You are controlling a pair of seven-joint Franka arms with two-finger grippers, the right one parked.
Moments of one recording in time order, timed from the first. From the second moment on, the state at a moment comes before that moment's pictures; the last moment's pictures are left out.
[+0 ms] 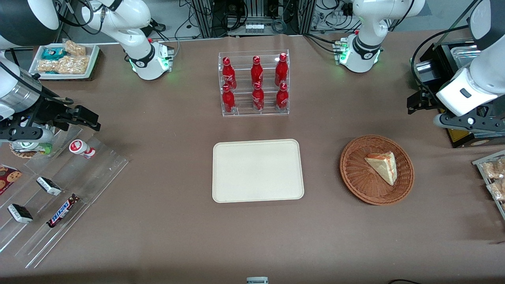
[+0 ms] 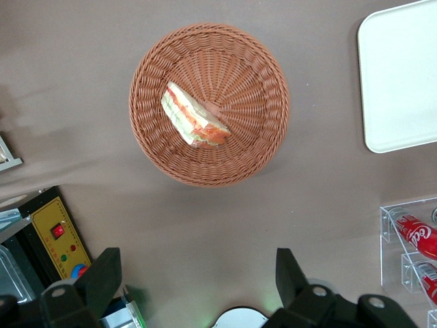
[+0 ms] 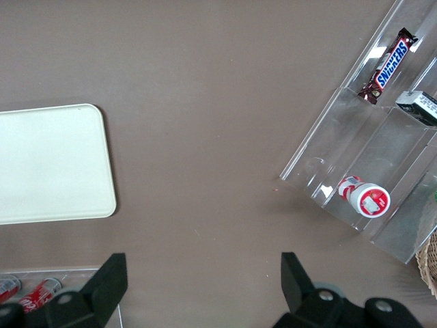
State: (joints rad) arm -0.03 0.00 -0.06 -1.65 0.03 1.51 0.10
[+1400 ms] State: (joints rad) arm 0.03 0.18 -0.04 -2.22 0.04 2.40 -0.59
